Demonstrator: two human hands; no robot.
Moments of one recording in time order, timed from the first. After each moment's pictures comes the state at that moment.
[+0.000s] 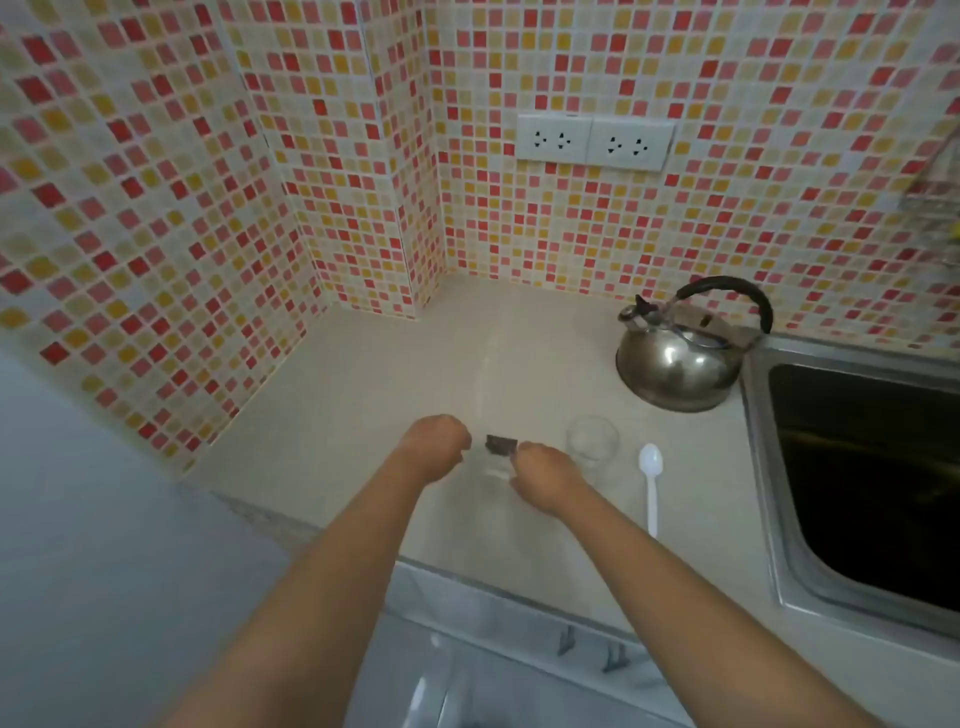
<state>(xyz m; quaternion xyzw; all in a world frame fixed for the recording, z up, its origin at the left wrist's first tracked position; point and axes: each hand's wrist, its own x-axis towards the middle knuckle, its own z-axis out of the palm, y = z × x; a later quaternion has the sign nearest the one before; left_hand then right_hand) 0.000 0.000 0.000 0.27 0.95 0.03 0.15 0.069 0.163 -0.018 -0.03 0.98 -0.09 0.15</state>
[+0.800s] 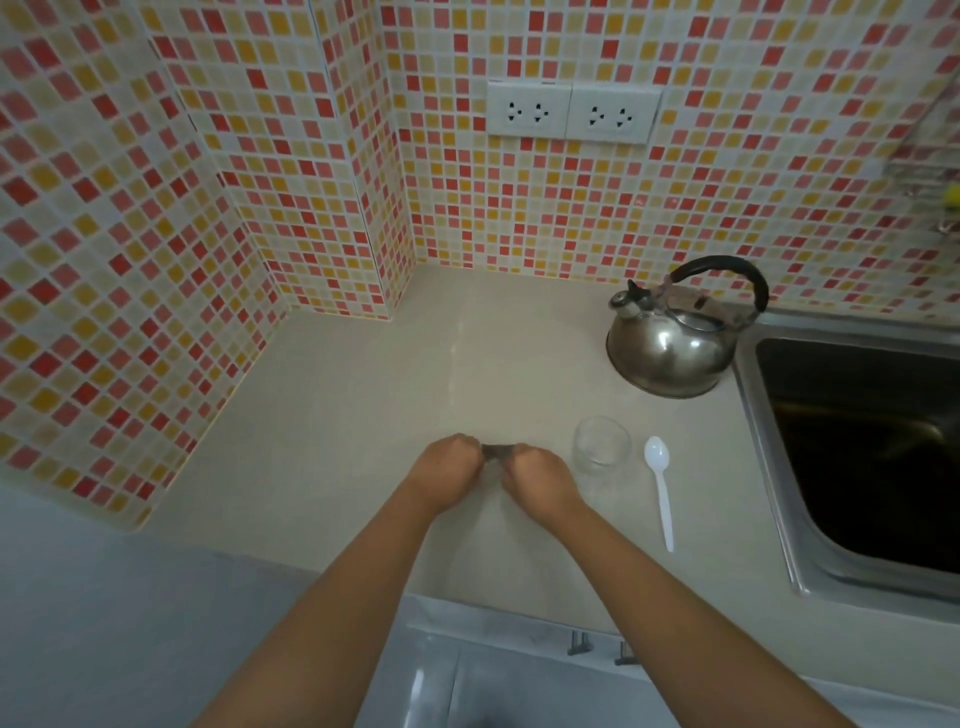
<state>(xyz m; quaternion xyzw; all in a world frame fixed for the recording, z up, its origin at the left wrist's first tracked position) -0.018 0.011 -0.036 0.31 0.93 0.10 0.18 0.046 0.145 -0.042 0.08 0.98 -0.17 0.07</state>
